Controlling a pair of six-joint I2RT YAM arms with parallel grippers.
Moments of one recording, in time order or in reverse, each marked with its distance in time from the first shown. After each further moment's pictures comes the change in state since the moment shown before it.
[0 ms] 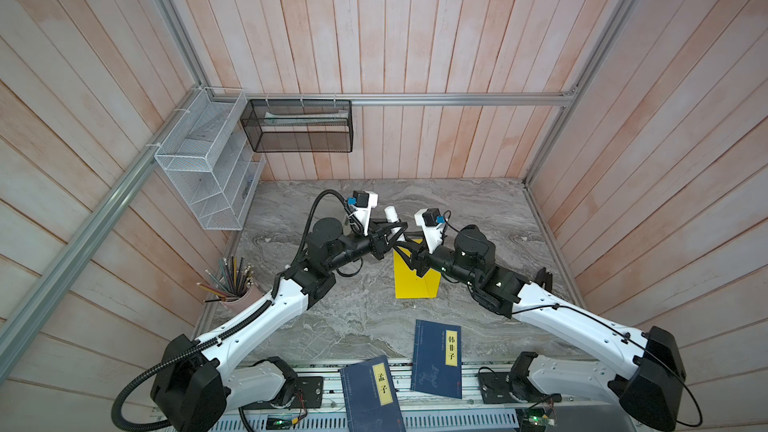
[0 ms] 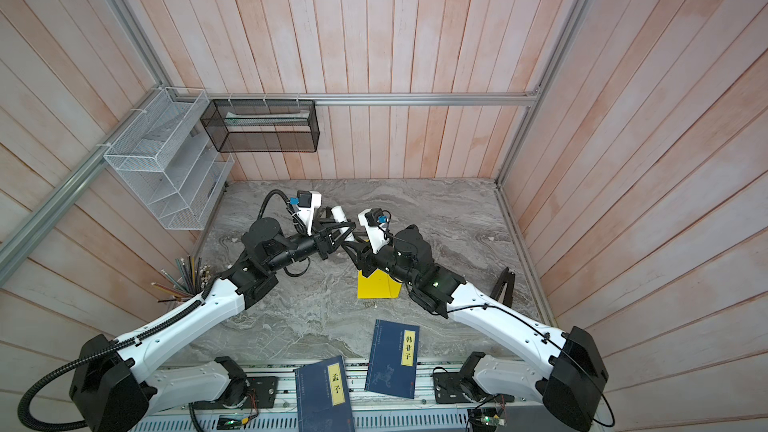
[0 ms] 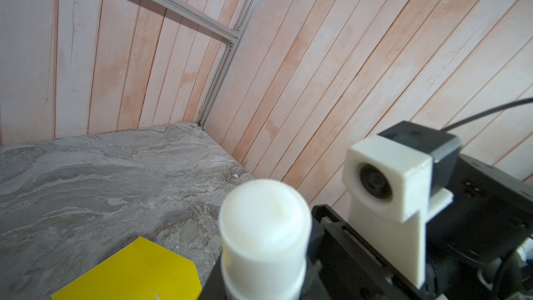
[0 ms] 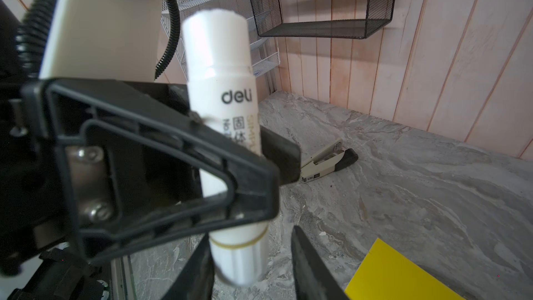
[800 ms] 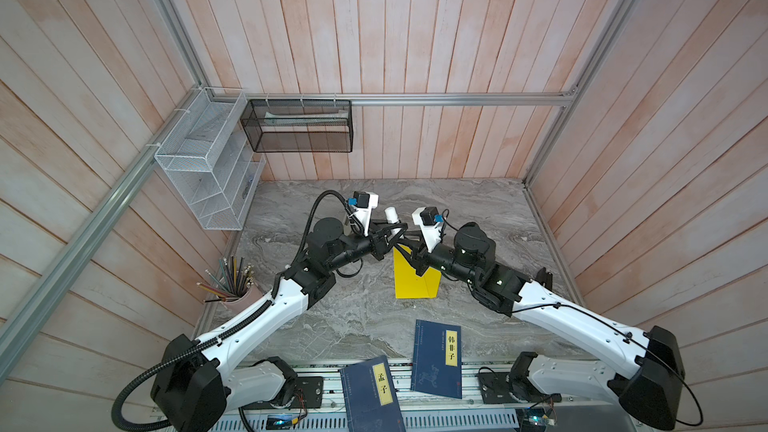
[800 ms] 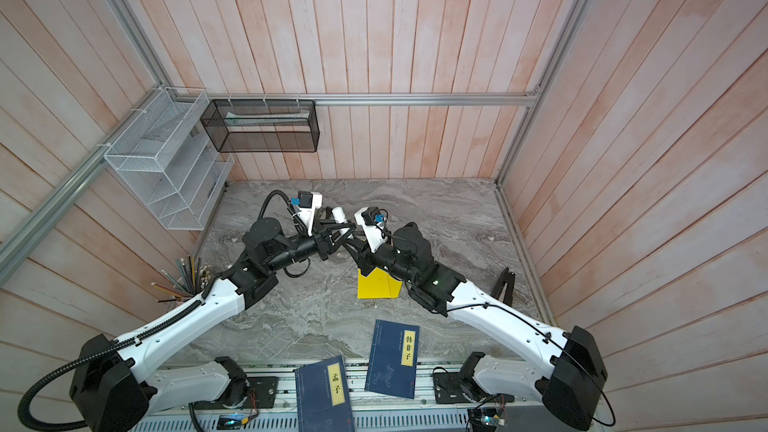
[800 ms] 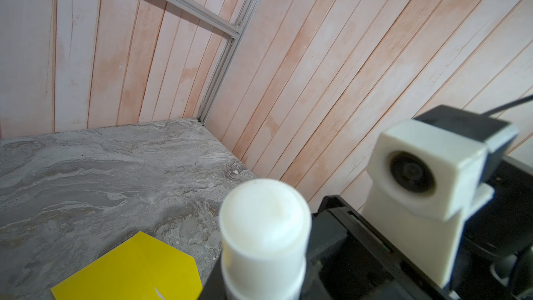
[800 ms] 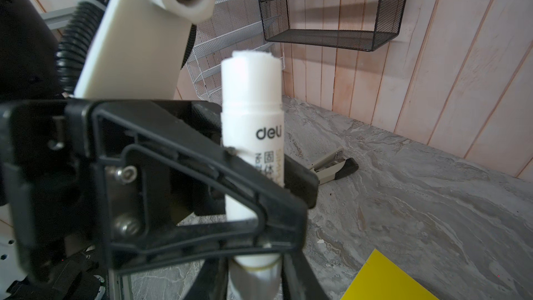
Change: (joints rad) left arm 0.000 0.001 0.001 -0.016 0.004 -0.003; right arm 0.005 0.006 0.026 -0.025 -0.016 -0.042
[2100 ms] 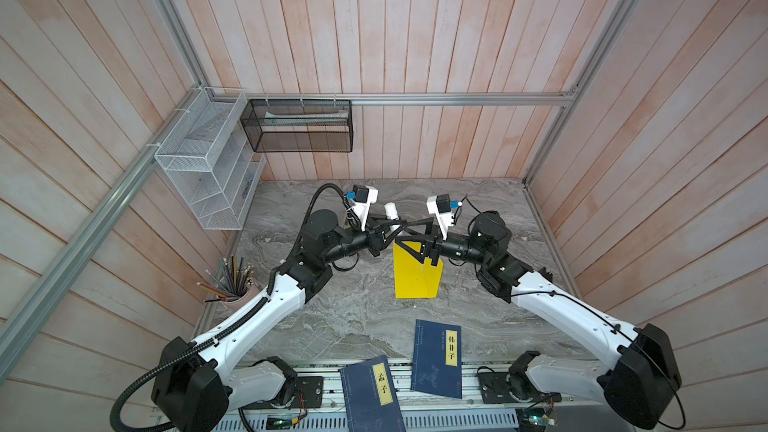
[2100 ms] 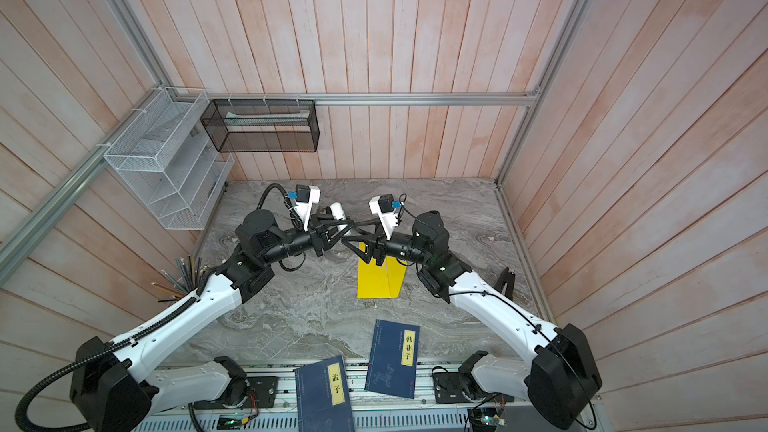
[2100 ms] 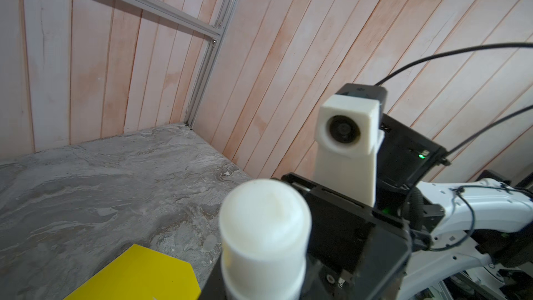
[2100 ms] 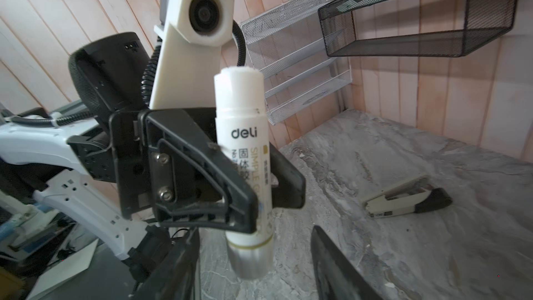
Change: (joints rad) left arm 0.040 -0.005 0.061 -0.059 0.095 0.057; right arm -0.183 0.023 -0.030 0.193 -0.443 0.141
